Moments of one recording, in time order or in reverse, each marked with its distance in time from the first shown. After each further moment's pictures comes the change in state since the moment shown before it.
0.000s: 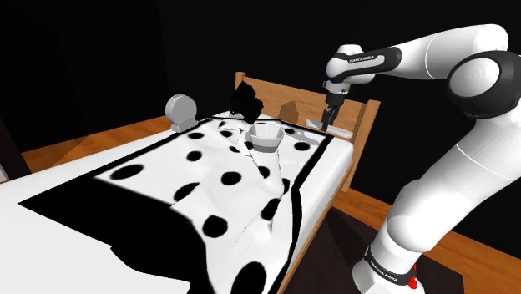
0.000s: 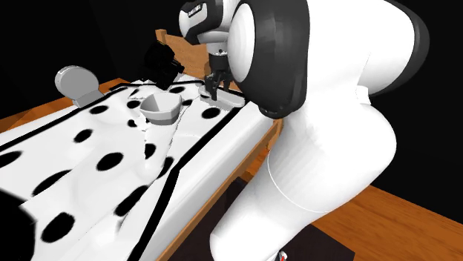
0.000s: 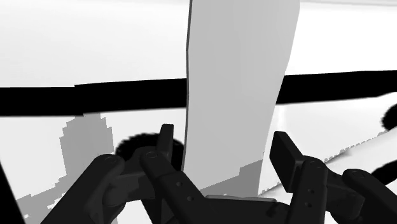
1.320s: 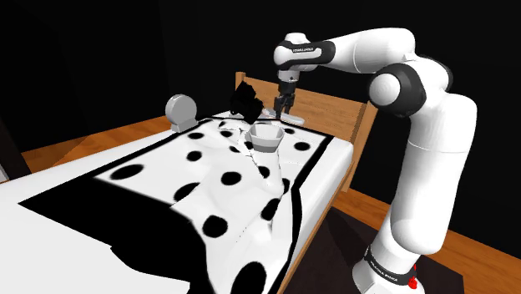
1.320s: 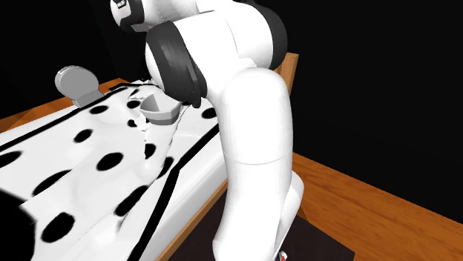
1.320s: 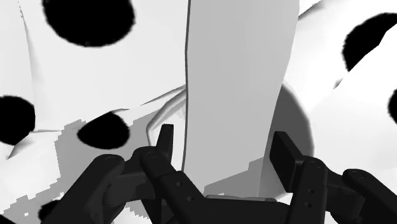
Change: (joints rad) arm 0.112 0.442 0.105 0.516 0.207 -0.117 0.162
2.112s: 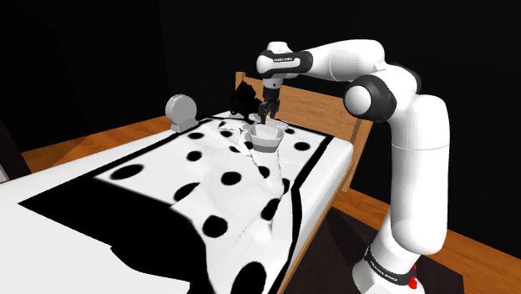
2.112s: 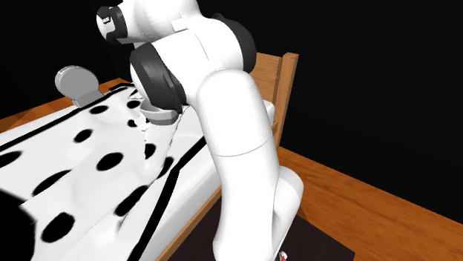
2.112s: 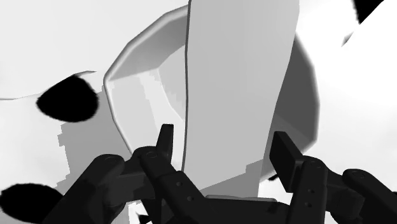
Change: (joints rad) arm 0.010 0.172 0.032 0.142 0.059 0.021 0.045
